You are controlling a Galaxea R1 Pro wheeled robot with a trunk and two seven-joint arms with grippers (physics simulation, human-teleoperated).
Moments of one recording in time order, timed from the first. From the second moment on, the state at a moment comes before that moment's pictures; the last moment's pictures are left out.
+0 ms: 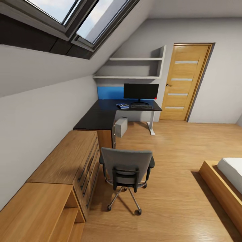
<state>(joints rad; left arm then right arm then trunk) -0.08 -0.03 -0.58 -0.04 0.40 -0.85 0.42 -0.16 -0.01 0.37 -0.01 0.19 -0.82 -0.37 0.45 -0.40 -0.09</state>
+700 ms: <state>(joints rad) -0.08 -0.06 -0.59 -0.04 0.40 -0.82 0.41 -0.16 -0.01 0.37 -0.01 0.19 -0.82 -0.37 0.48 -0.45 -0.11</state>
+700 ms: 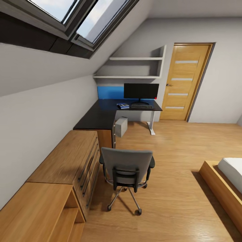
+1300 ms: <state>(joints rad) -0.08 -0.06 -0.58 -0.04 0.40 -0.73 0.39 -0.16 -0.01 0.37 -0.02 0.19 -0.82 -0.37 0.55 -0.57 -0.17</state>
